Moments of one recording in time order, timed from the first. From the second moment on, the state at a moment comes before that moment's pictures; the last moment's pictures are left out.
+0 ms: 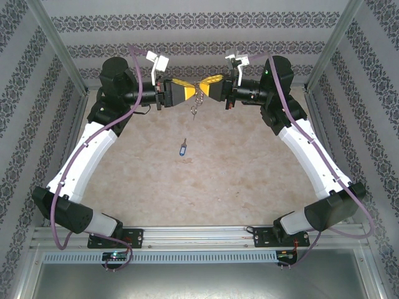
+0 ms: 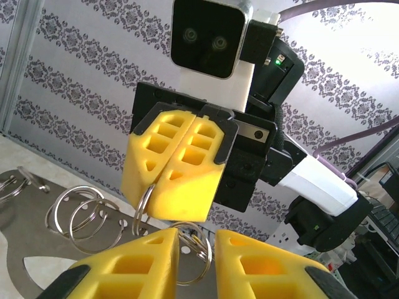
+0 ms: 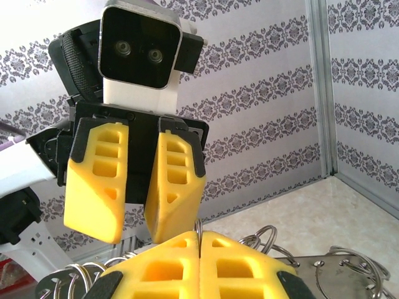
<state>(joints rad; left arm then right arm) -0.34 1.44 1.62 -0.12 1.08 -0.56 0.39 1.45 1.59 -0.09 -1.00 0.32</state>
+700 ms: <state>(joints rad) -0.33 1.49 1.75 -0.43 1.01 -0.33 0.40 1.45 1.59 -0.13 -1.03 0.29</state>
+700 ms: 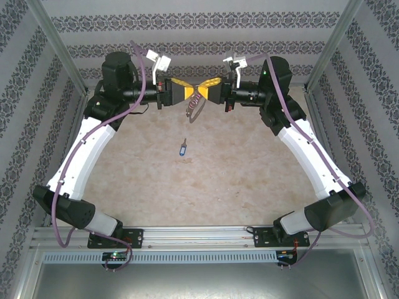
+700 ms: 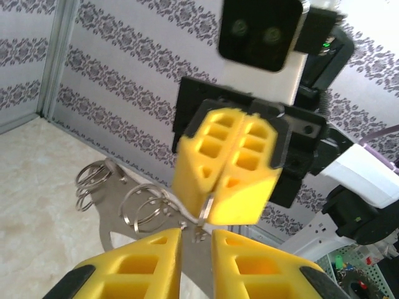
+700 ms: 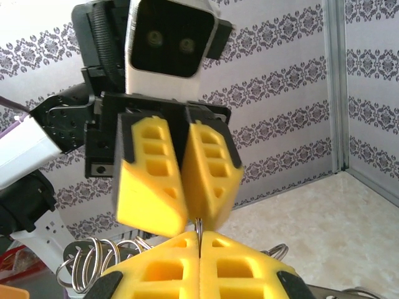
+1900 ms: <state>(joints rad) -0.37 1.52 1.76 -0.50 1.03 -0.25 0.42 1.48 1.69 -0.38 -1.00 0.12</state>
